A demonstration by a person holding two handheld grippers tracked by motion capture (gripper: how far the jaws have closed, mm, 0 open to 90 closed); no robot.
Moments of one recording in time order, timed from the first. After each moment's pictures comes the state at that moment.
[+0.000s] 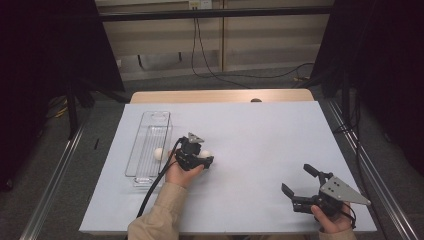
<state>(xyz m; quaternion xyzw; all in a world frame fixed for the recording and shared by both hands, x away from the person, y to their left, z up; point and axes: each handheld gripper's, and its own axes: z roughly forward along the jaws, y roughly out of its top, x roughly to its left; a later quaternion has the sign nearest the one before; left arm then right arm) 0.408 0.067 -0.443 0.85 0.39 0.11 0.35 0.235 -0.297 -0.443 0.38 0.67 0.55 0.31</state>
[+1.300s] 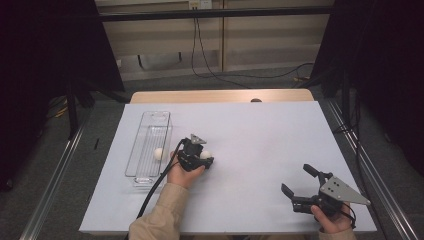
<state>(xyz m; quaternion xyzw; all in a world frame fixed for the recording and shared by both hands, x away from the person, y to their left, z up) 0.408 0.062 -0.450 0.85 0.39 0.10 0.34 0.235 -0.296 -0.443 0.38 0.67 0.55 0.31</state>
